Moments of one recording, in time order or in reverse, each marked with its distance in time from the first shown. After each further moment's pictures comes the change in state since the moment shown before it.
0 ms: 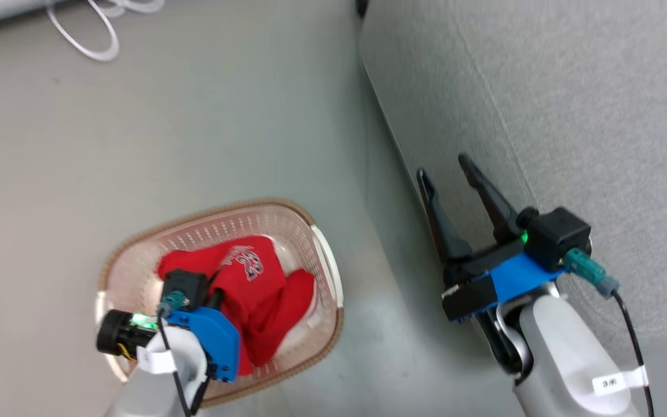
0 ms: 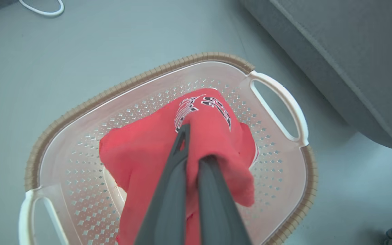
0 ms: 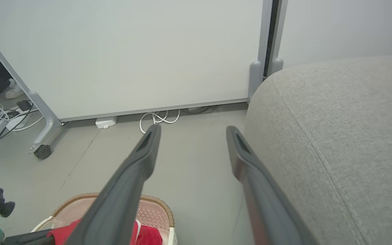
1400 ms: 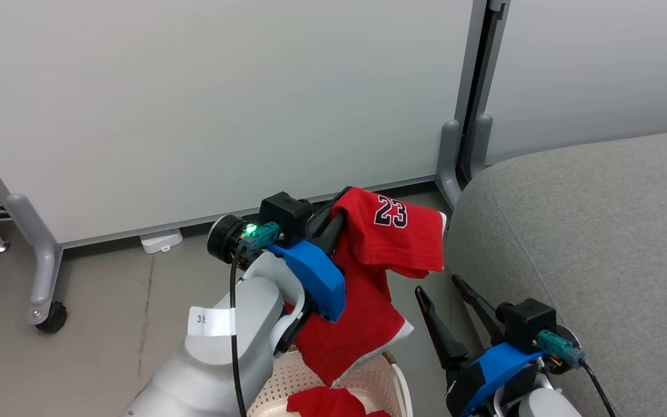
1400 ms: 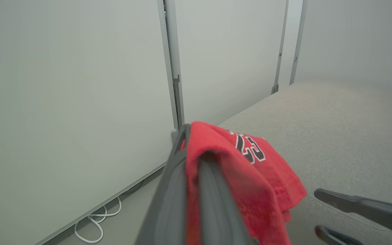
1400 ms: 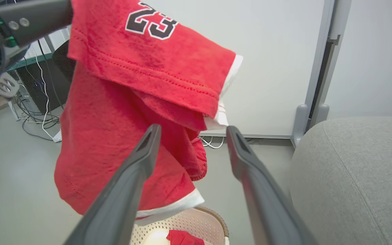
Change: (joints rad) left arm -0.141 -0.055 -0.367 -0.357 -0.337 -0.002 0.018; right arm 0.246 0.000 0.007 0.052 -0.023 0.000 0.104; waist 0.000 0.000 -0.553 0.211
